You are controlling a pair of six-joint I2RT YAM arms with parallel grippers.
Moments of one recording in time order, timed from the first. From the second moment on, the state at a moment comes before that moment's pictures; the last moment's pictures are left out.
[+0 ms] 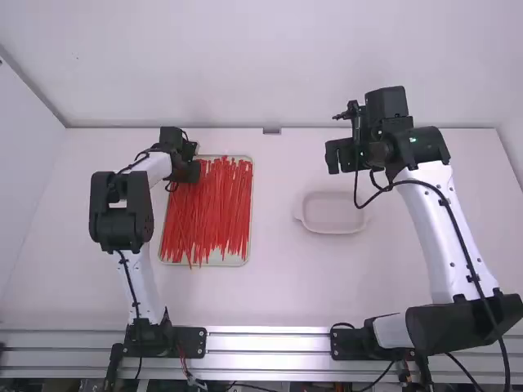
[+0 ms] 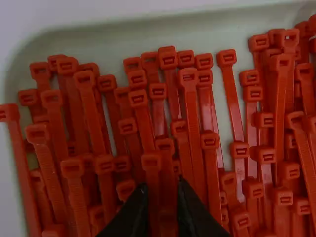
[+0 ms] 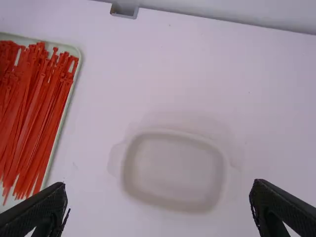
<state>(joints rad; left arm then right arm) 0.07 2.15 1.45 -0.43 0.10 0.15 0.20 1.52 1.66 -1.11 -0.07 -0.03</state>
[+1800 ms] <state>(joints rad) 0.03 1.46 1.80 -0.54 0.26 0.04 0.26 1.52 1.66 -1.05 -0.07 -0.03</state>
